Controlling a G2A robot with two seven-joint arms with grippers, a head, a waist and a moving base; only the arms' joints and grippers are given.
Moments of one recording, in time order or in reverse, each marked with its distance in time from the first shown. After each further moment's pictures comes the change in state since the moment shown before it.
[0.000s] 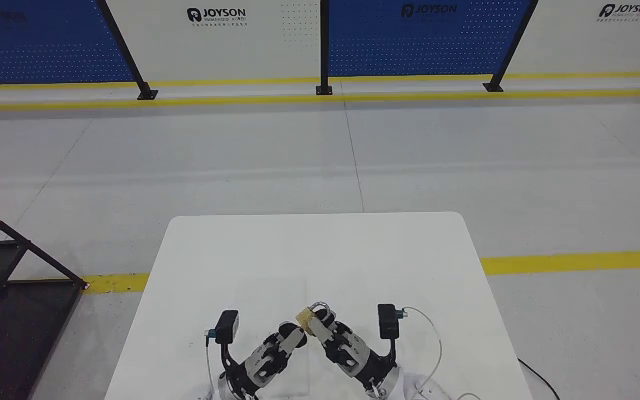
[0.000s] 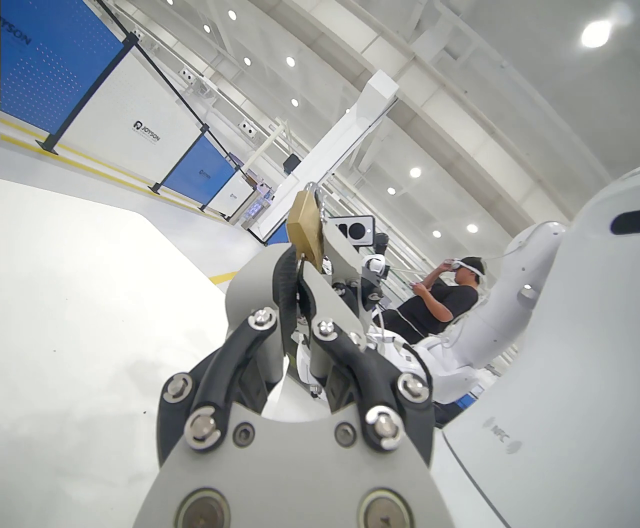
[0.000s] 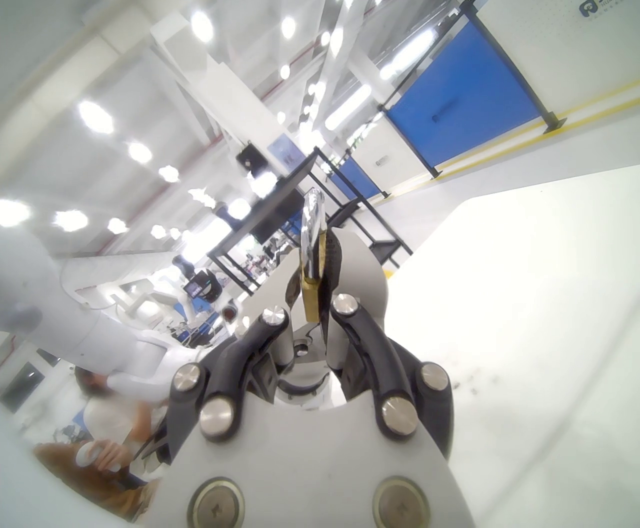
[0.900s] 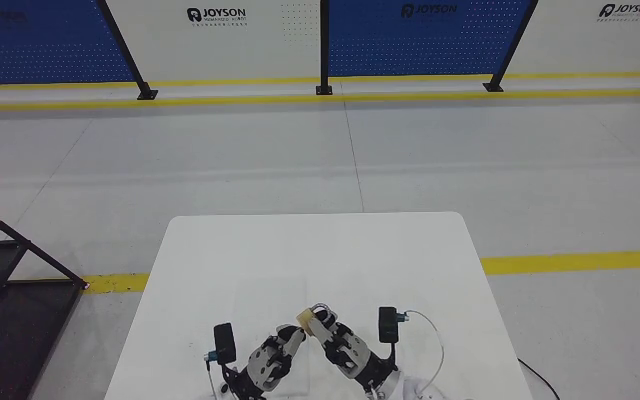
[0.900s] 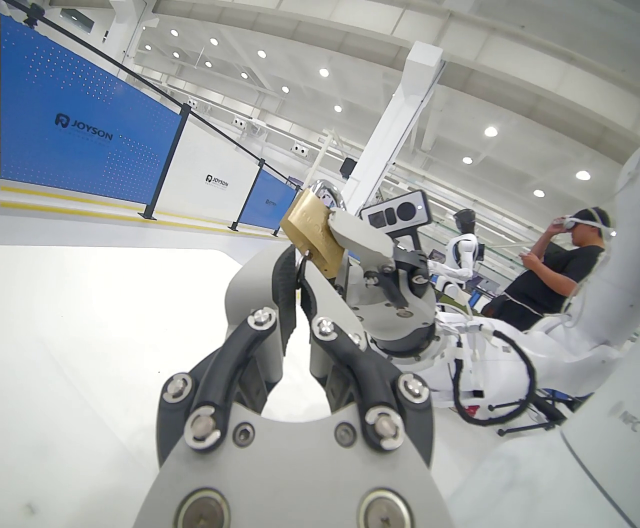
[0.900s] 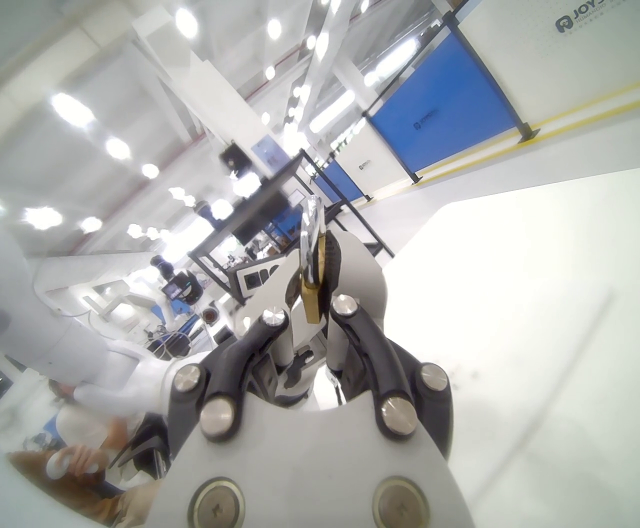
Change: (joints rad) left arm 0.057 -0.031 -0.019 -0.023 0.379 0.270 0.279; right arm -0.021 0.004 0.000 -0.028 -0.059 0.064 -0.033
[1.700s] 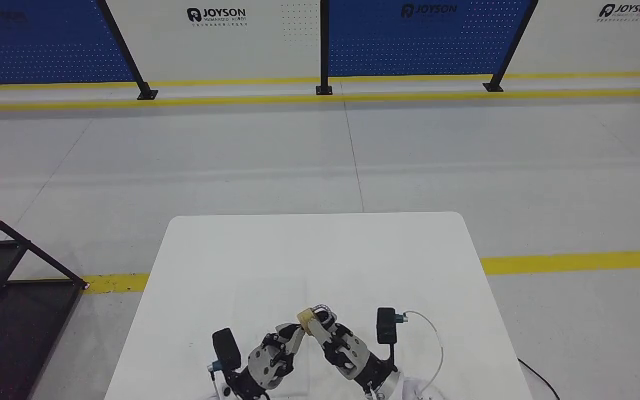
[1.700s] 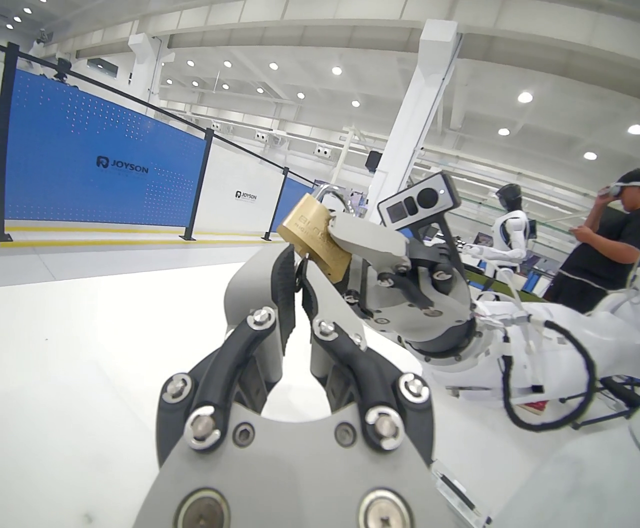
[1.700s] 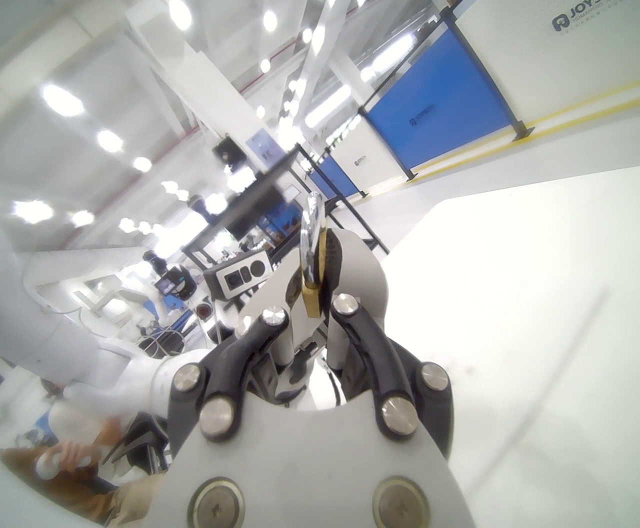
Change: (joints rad) left arm 0.007 -0.014 -0.002 -0.014 0.158 0.198 0.084; right arm -0.007 0.006 -0.001 -0.012 -0.016 0.019 -0.001
